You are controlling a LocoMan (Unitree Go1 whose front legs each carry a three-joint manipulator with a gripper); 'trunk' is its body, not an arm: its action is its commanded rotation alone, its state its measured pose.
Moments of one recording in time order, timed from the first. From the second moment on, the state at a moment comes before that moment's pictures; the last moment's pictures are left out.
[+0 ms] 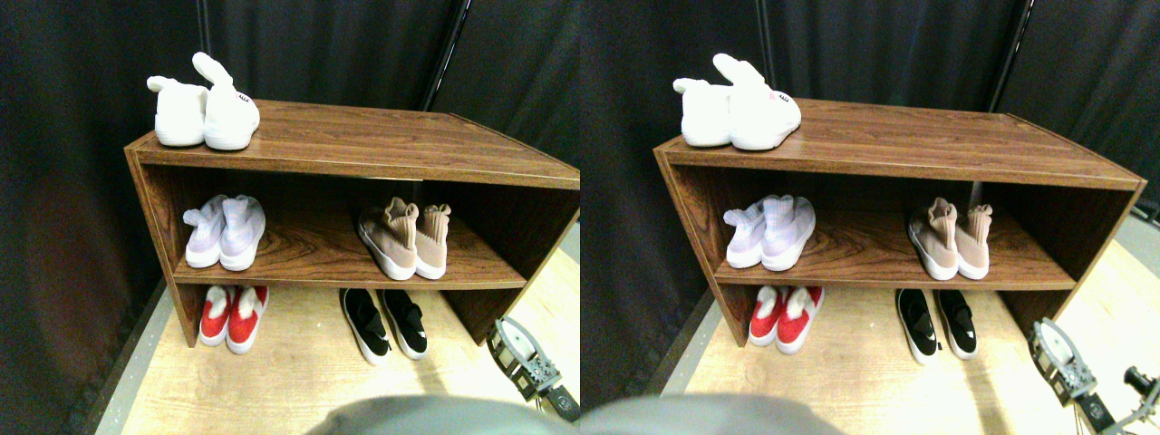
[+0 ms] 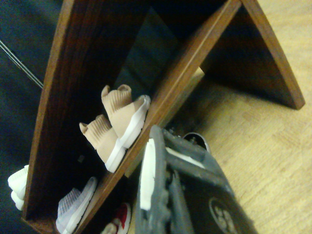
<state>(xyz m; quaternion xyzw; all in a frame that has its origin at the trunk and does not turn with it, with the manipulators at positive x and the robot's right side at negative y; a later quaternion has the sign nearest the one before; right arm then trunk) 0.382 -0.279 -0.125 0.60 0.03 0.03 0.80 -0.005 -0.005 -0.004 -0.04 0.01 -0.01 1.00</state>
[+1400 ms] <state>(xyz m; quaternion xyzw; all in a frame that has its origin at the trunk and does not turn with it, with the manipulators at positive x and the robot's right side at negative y) 0.498 -0.312 -0.229 0.63 0.06 -0.15 0.76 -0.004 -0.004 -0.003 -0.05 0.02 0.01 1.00</state>
